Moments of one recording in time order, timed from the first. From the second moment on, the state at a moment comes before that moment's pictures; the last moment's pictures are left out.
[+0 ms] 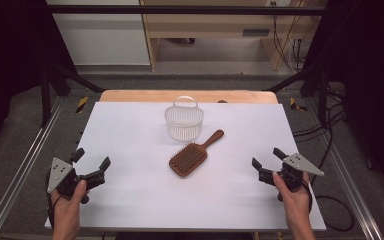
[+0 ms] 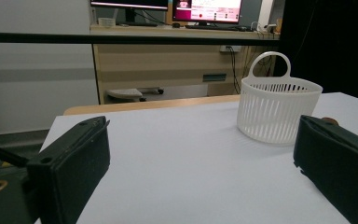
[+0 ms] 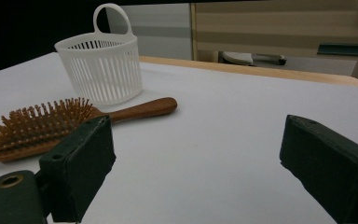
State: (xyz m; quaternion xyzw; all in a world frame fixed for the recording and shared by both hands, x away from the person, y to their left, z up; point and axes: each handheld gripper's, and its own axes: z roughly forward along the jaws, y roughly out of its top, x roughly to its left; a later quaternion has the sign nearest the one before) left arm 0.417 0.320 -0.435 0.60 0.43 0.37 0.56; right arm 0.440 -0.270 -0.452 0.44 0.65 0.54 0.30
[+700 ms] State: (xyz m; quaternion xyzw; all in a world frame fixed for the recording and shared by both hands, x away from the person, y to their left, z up) left arm 0.415 0.312 -0.438 0.62 0.42 0.37 0.56; right arm 0.444 -0.256 -0.436 0.46 0.66 0.50 0.32
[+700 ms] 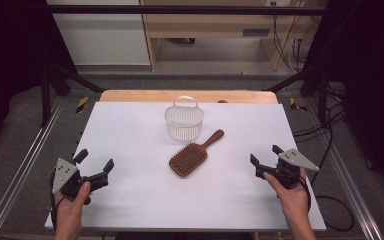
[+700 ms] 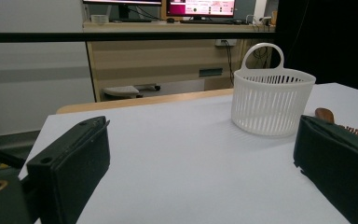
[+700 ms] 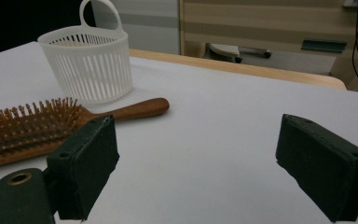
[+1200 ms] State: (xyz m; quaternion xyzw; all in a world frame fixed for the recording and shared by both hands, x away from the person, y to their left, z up) left arm 0.415 0.308 -0.438 0.62 0.41 0.37 0.56; right arm 0.491 -0.231 -0.381 0.44 0.70 0.47 0.31
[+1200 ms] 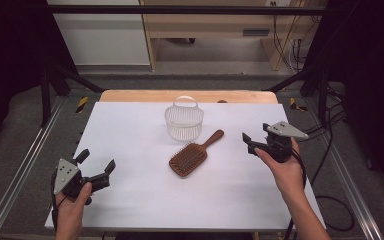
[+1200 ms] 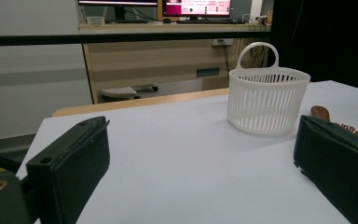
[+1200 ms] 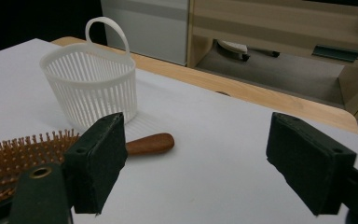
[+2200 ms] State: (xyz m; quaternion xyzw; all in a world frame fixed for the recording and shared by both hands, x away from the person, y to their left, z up) left arm 0.415 0.308 -0.437 0.63 0.40 0.37 0.55; right arm 0.553 -0.157 -0.377 0.38 0.76 0.44 0.28
